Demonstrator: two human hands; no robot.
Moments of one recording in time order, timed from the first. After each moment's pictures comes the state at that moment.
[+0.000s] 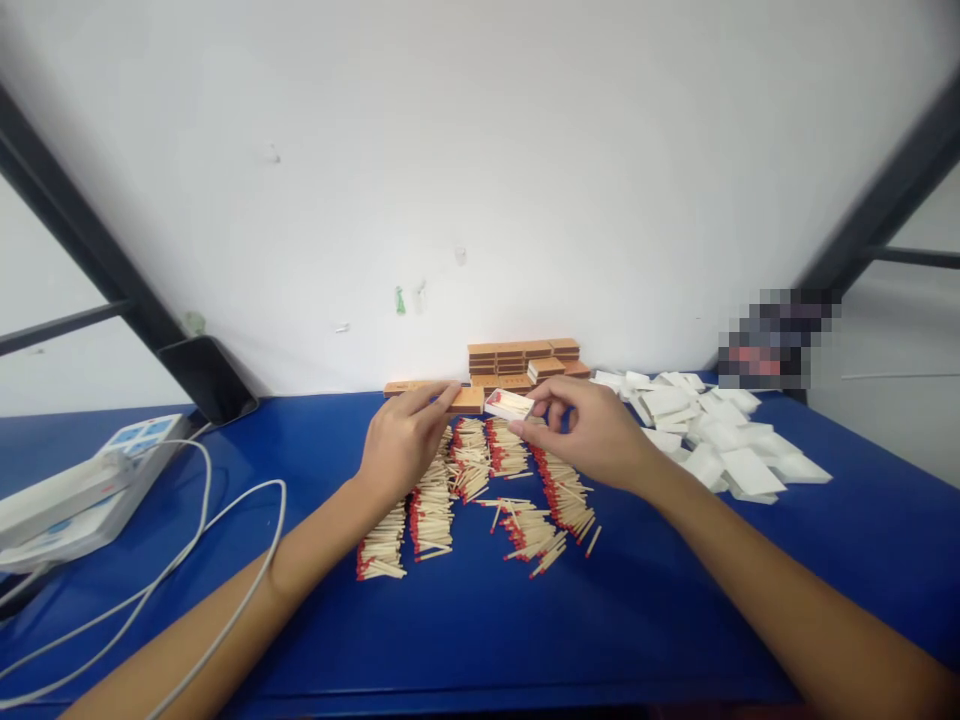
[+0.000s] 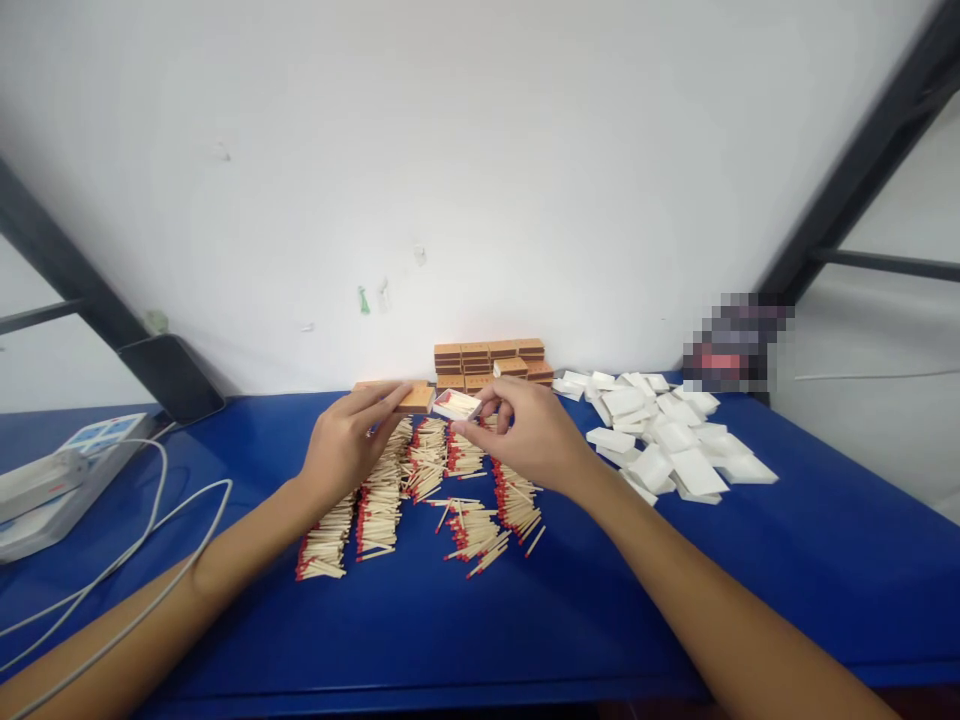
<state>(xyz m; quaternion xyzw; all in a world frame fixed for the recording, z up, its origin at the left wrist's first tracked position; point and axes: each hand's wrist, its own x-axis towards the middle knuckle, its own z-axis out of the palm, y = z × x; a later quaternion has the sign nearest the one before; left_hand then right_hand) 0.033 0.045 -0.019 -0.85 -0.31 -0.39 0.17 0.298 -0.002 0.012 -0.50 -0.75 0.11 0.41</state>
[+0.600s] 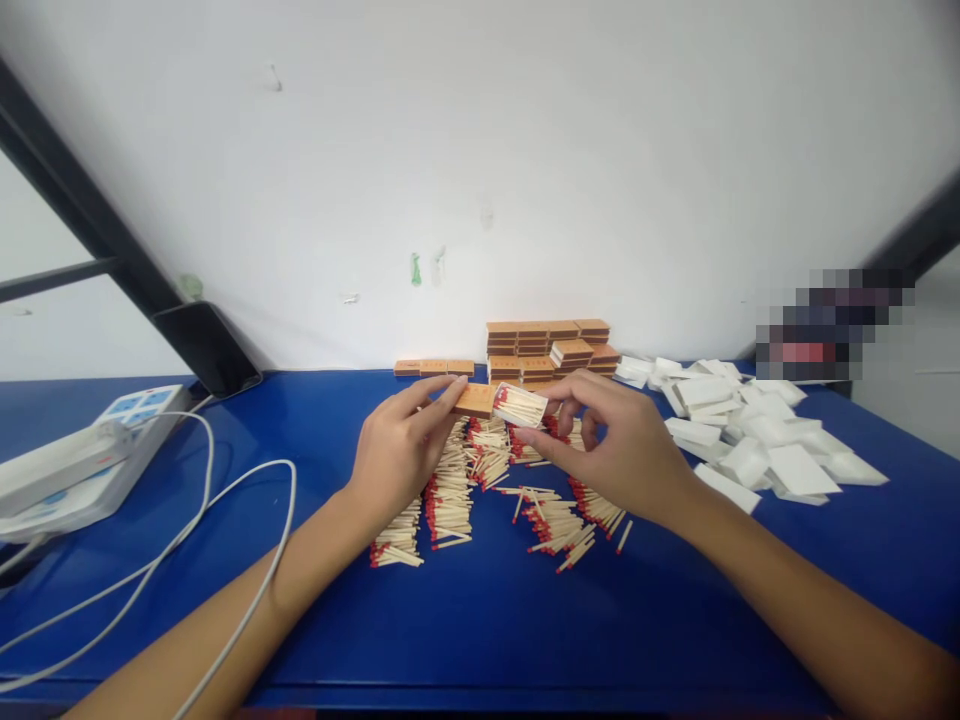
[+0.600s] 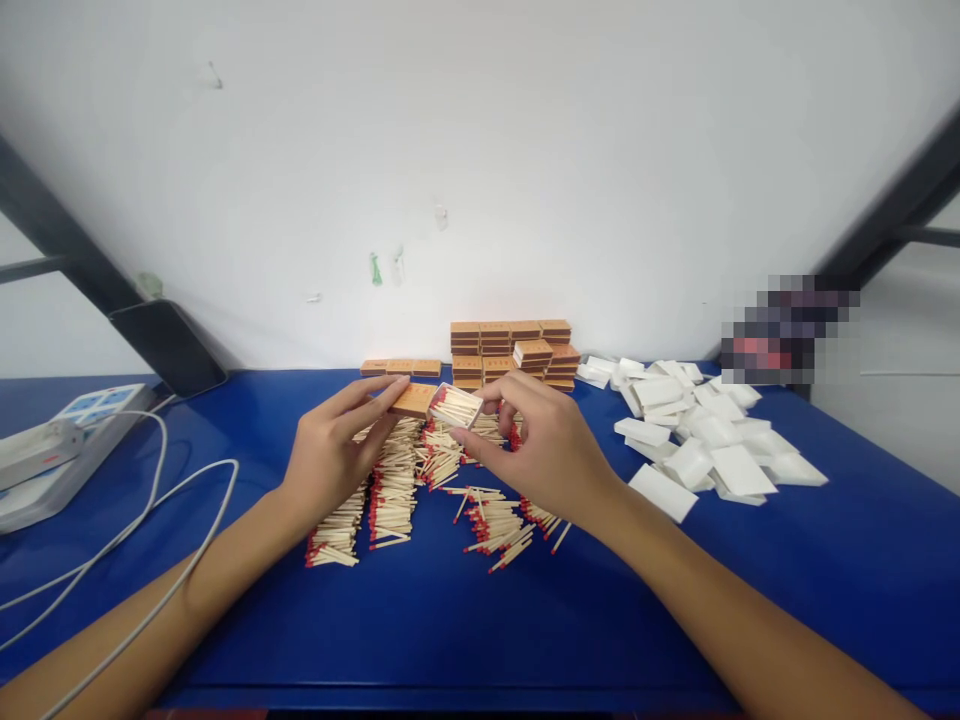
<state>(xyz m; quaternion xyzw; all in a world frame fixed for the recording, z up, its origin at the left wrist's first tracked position) 0.015 0.018 -0.025 -0.84 -0.31 -0.43 0.11 0.275 -0.018 0.000 -0.43 -0.79 0.05 0.44</state>
